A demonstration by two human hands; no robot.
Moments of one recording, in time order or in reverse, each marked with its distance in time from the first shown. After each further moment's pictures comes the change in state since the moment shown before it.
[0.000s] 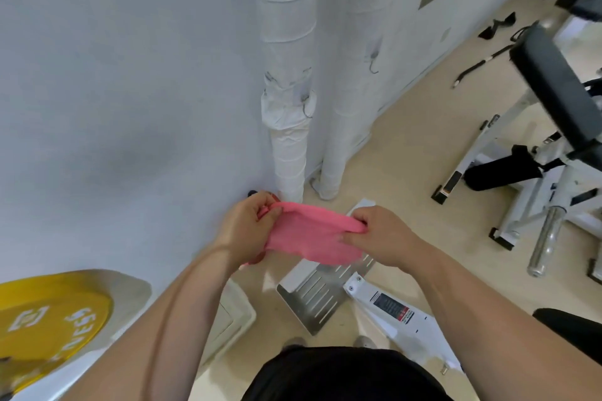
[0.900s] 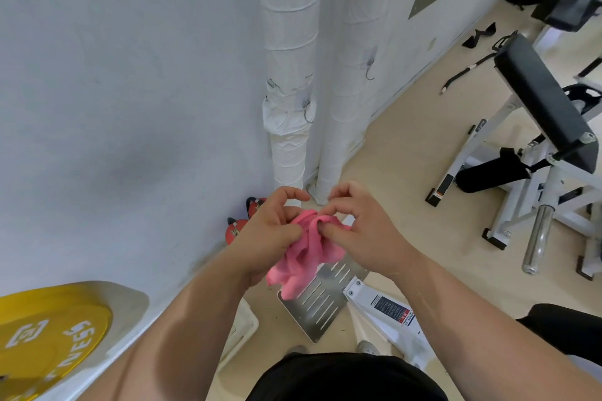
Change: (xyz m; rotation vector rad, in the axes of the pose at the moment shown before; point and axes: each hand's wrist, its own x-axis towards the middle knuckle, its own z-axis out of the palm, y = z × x) left_hand -0.027 0.028 -0.012 -0.575 -0.388 -0.001; right_hand -0.017 -0.062 0.015 0.367 0.246 -0.294
